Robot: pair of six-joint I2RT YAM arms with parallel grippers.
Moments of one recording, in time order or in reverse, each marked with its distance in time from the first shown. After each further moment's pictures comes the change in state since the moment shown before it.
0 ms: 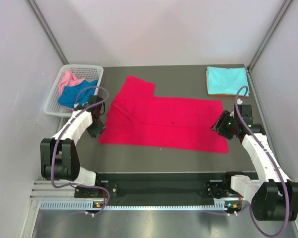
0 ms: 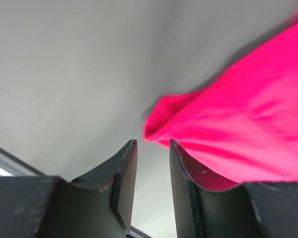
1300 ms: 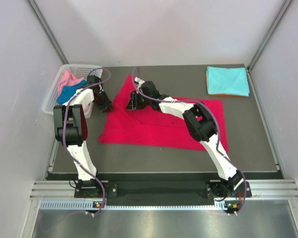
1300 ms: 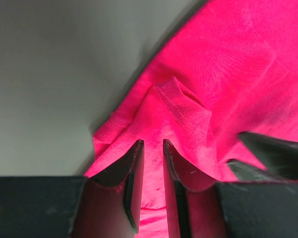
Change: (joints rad) left arm 0.107 0.520 0.497 0.217 0.530 0.200; right arm 0.729 1.438 1.171 0.676 -0.237 -0.022
